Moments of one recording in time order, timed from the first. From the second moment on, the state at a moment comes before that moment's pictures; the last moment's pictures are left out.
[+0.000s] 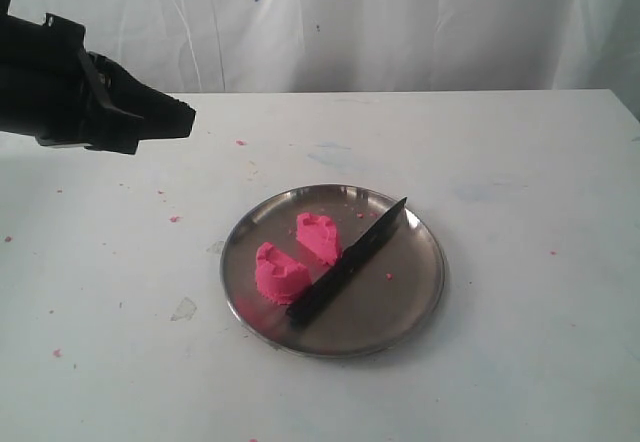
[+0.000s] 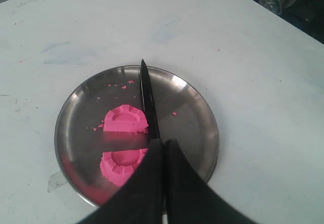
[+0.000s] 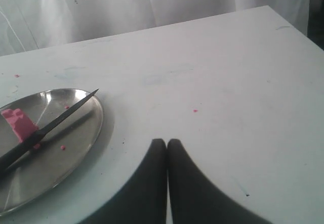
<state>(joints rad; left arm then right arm) -0.23 1.18 -0.97 -0.91 0.72 0.94 0.00 0.01 -0.01 0.20 0.33 -0.02</state>
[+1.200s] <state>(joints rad) -0.23 0.84 -0.74 -0.86 0.50 0.94 0.00 0.01 -0.01 0.19 0.33 -0.02</state>
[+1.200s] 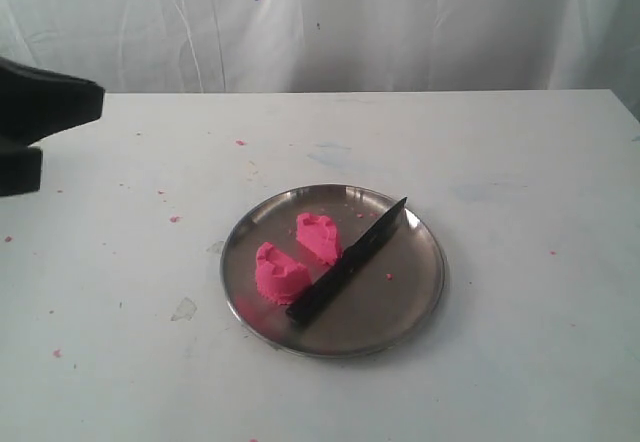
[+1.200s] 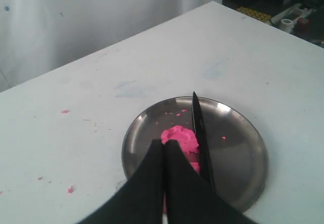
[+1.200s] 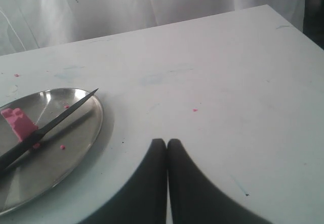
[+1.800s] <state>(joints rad) -0.23 0.13 -0.03 -0.20 0.26 0.26 0.00 0.01 -0.01 0.19 0.33 -0.02</state>
